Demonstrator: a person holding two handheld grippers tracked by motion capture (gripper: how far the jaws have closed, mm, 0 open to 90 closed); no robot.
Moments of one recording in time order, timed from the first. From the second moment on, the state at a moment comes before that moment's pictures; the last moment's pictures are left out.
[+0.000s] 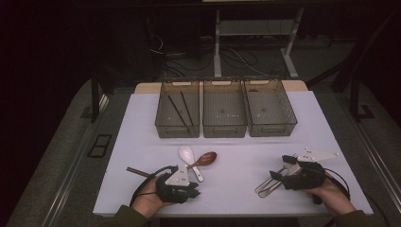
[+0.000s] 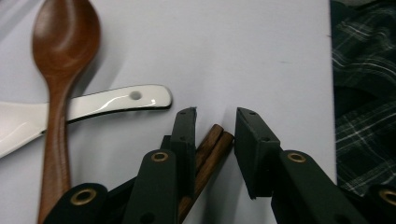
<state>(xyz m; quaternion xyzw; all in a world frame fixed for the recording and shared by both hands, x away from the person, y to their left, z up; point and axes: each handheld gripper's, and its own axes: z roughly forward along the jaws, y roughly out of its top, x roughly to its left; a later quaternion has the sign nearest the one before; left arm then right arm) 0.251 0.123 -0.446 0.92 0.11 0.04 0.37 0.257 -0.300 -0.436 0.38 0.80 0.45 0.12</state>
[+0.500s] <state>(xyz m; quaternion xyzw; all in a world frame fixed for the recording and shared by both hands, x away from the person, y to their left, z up) 0.263 0.127 -0.446 0.91 0.18 0.08 0.36 0.257 -0.300 -0.436 0.38 0.80 0.45 0.12</state>
